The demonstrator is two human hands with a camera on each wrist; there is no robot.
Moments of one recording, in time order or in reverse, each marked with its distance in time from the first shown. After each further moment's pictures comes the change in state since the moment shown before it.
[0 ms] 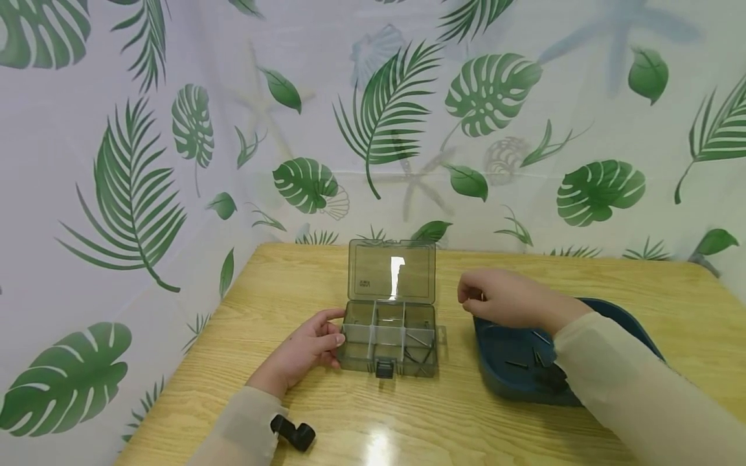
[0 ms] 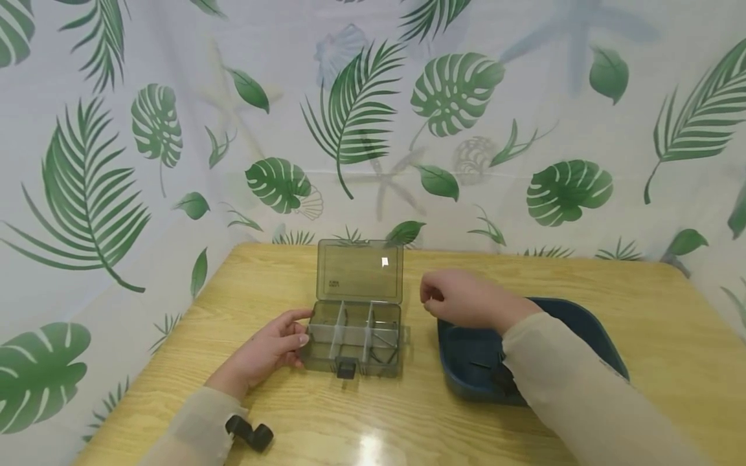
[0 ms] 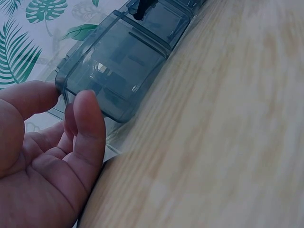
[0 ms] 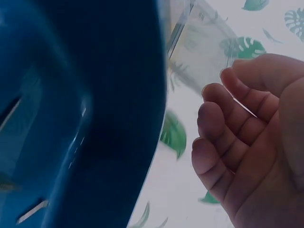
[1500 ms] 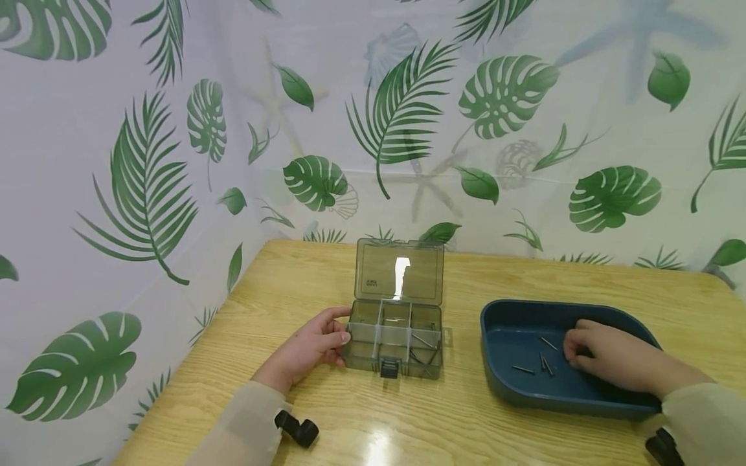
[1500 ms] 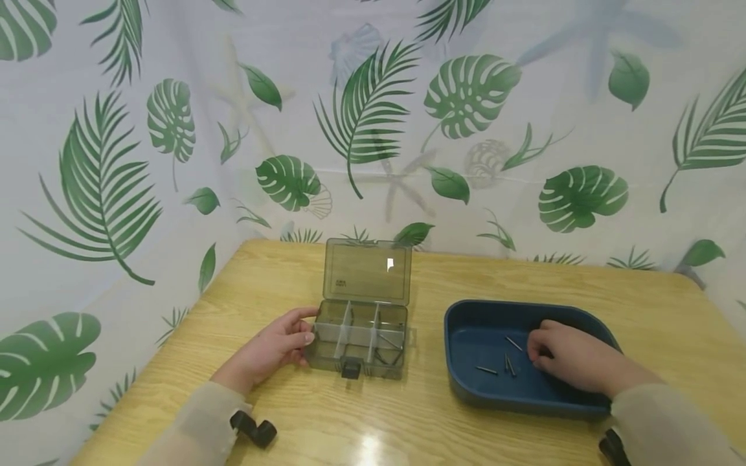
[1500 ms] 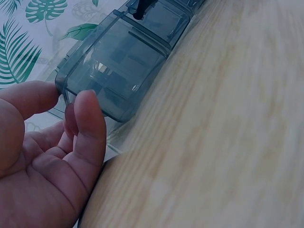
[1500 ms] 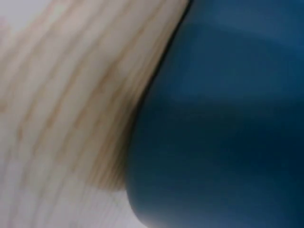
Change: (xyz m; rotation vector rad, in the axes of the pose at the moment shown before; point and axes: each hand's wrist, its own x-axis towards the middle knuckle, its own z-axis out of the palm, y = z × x) left_hand -0.001 -0.001 -0.002 0.024 -0.004 0.012; right_hand -0.105 0.124 0.035 -0.168 -0.044 0.146
